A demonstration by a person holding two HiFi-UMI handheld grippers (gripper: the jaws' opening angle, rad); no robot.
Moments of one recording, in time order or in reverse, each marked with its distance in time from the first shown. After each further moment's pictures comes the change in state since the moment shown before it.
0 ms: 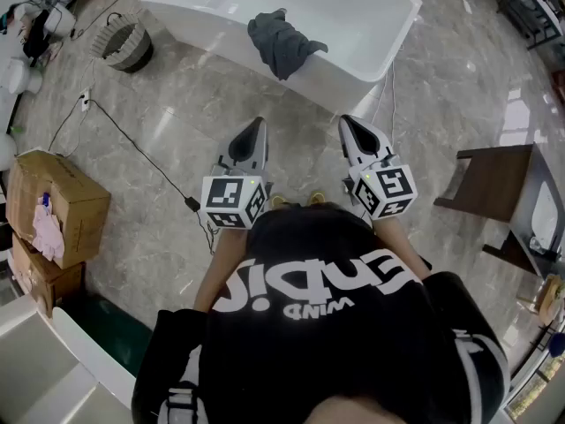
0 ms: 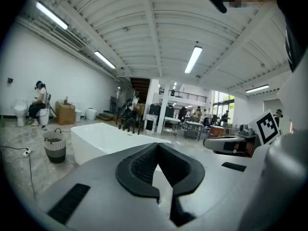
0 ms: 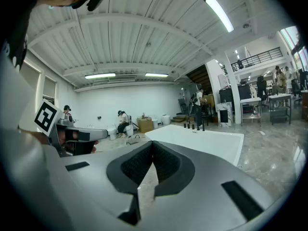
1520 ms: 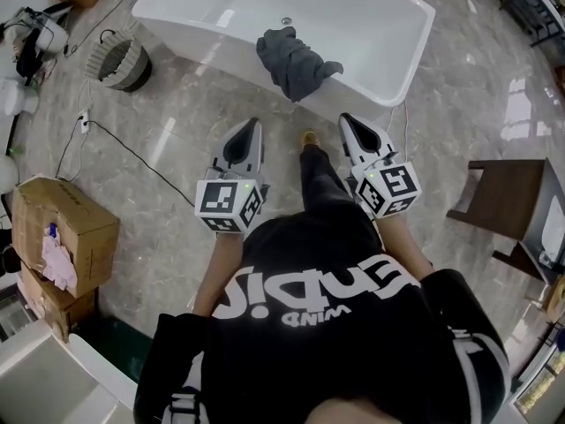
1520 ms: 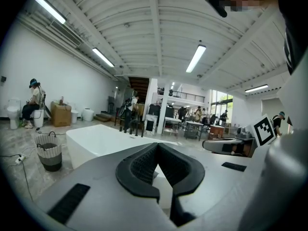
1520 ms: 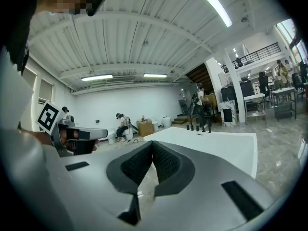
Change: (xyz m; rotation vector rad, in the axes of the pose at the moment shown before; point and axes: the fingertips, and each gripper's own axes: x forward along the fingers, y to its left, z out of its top) left arm 0.093 0.127 0.021 0.018 -0.004 -0.036; right arm 0.154 -0.020 0.007 0.030 -0.037 0.009
